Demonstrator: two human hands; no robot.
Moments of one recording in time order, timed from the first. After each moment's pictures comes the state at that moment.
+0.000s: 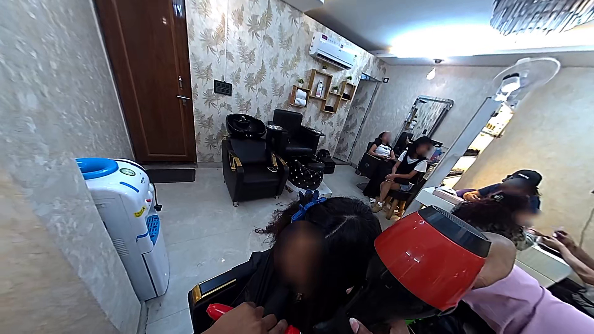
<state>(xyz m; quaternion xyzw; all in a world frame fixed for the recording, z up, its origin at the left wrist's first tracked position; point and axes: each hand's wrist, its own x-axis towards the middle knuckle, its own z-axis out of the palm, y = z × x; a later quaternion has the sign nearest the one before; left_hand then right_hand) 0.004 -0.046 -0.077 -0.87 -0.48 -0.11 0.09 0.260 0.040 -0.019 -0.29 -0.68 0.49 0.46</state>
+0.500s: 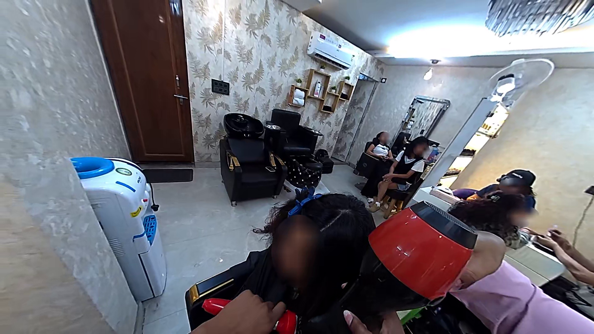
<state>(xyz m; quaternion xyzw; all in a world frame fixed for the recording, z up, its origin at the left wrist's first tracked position) 0.017 -0.030 -0.043 -0.79 -0.60 0.03 -0.11 0.258 0.046 -0.021 -0.28 -0.69 0.48 0.46</state>
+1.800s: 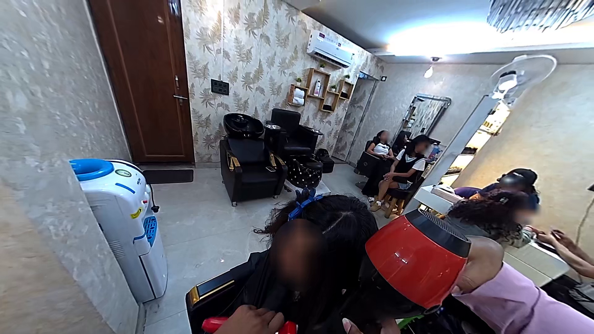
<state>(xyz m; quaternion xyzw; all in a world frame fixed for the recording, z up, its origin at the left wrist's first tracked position) 0.017 -0.038 -0.088 -0.82 -0.54 -0.18 0.06 0.255 0.043 -0.025 -0.32 -0.68 0.48 0.45</state>
